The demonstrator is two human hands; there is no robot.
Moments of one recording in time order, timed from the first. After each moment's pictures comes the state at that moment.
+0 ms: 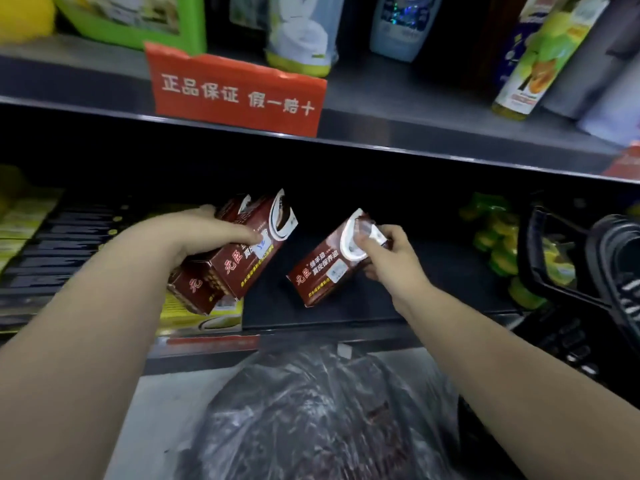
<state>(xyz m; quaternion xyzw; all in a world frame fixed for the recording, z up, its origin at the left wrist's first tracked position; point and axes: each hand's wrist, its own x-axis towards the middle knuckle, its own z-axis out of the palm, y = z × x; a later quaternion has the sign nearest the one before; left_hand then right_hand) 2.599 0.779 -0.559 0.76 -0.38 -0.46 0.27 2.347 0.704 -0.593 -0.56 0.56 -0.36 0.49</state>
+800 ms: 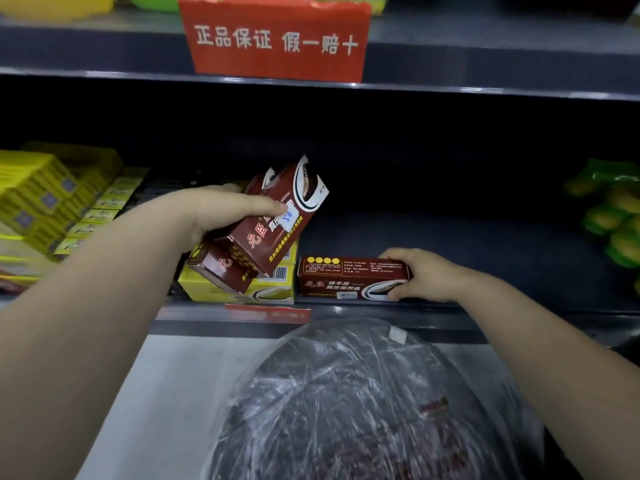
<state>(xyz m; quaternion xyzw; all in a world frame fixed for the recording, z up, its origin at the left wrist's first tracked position) 2.607 0.808 -0.549 0.78 -0.35 -0.45 0.26 2.345 0.674 -0.648 -0.85 0.38 0.05 0.36</state>
